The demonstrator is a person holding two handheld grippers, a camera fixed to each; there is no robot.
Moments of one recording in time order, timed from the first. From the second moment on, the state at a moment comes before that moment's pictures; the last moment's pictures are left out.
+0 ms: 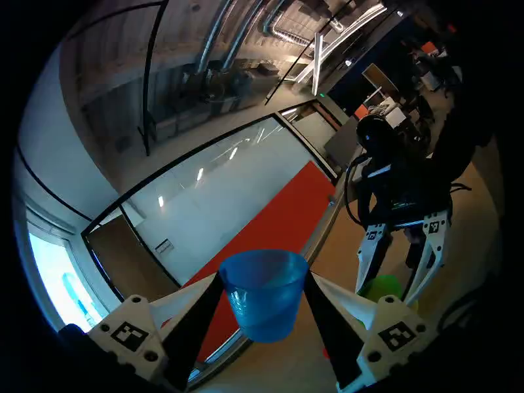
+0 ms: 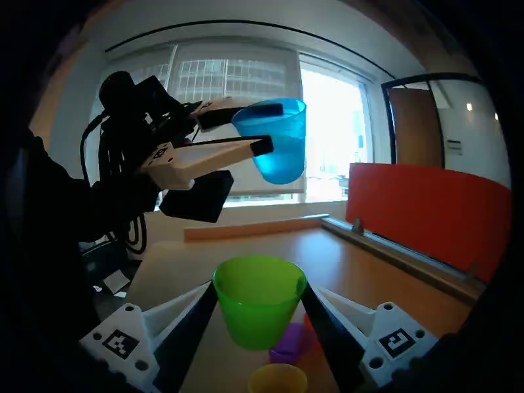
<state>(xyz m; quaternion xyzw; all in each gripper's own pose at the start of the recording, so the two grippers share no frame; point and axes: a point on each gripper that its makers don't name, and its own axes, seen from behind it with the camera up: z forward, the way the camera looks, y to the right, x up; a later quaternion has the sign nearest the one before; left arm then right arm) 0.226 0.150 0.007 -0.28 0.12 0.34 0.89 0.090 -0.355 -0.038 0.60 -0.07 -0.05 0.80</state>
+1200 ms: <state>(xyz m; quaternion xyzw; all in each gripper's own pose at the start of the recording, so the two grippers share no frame) 0.211 0.150 0.007 -0.28 0.11 0.37 0.88 0.090 -0.368 -0.039 0.61 -0.07 -0.05 0.79</state>
